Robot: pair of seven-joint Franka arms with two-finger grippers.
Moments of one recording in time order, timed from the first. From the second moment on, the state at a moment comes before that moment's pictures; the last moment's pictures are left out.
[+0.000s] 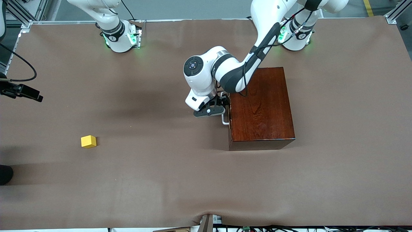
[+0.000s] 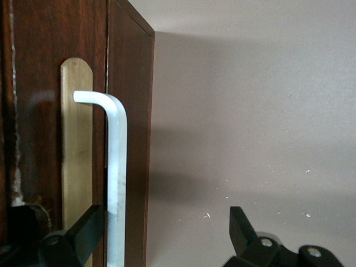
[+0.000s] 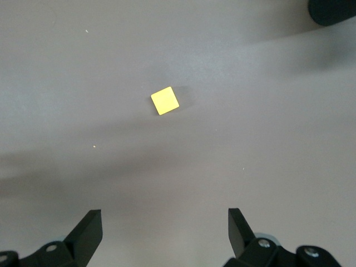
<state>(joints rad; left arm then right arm) -0.77 0.70 -0.10 -1.36 0.23 1.91 -1.02 -0.11 0.07 -0.04 -1.62 -0.02 1.61 -0.03</state>
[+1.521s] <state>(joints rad) -0.91 0.79 -0.09 -1.29 0.24 2.43 -1.15 -0.11 0.46 -0.02 -1.93 -0.02 2.38 -0.19</state>
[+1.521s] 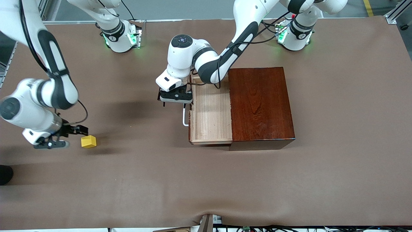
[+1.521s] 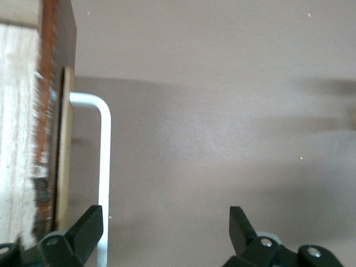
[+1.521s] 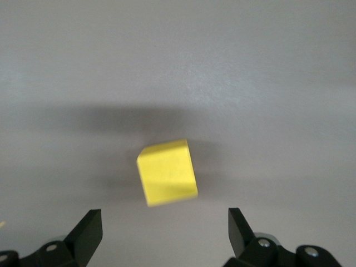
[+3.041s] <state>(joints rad) -0.31 0.44 -0.07 -1.34 0.19 1.85 -0.72 0.10 0.20 -0.01 -1.51 0.02 1.58 0.16</state>
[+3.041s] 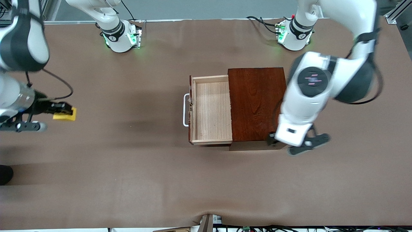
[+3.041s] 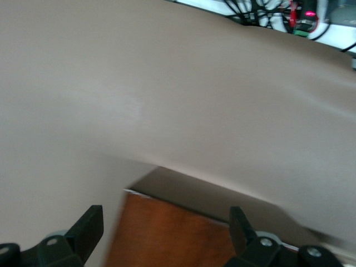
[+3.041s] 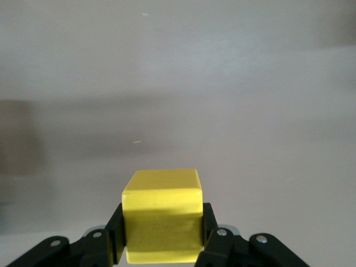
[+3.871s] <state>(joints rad) 0.00 0.09 -0.06 -1.53 0.02 1.60 -0.16 0.70 0.47 0.00 -1.36 0.11 1.97 0.92</state>
